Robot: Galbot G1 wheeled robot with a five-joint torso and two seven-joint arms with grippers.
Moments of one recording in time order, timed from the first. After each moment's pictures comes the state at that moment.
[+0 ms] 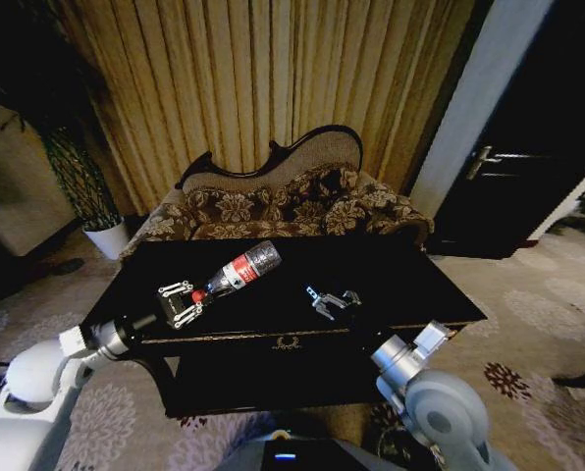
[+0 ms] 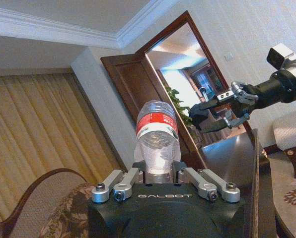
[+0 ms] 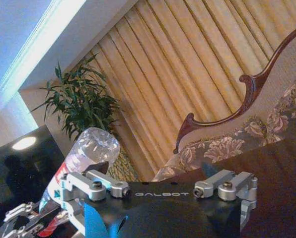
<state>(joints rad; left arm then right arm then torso) 1.47 -0.92 -0.91 -2.18 -0.52 -0.09 0.91 -1.55 1.19 0.48 2.50 0.94 -0.39 0.00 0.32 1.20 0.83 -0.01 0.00</state>
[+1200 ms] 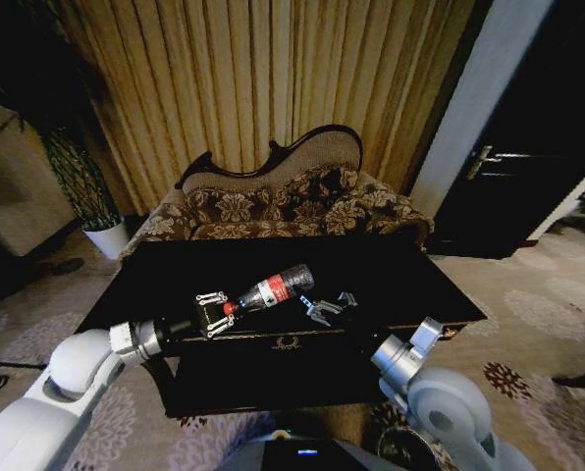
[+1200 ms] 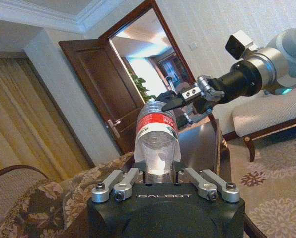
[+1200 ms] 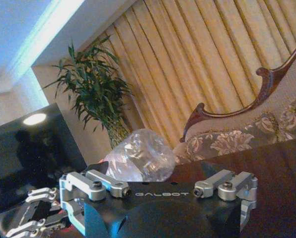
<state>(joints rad) 1.44 -0.77 -0.72 -2.25 -0.47 -0.05 0.82 -1.53 1.08 0.44 2.50 0.94 -0.39 0.00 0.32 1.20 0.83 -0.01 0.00</state>
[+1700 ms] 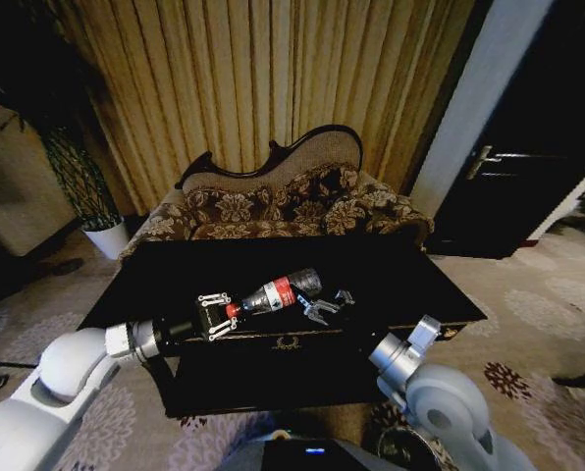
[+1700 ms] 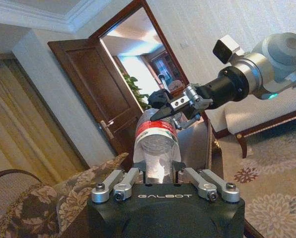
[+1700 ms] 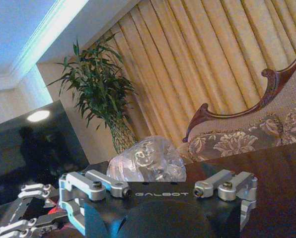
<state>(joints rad) 1.46 -0.71 -0.73 -2.30 -0.48 -0.04 0.79 -1.52 1.06 0.43 2.50 0.93 -0.39 0.00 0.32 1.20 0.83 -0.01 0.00</state>
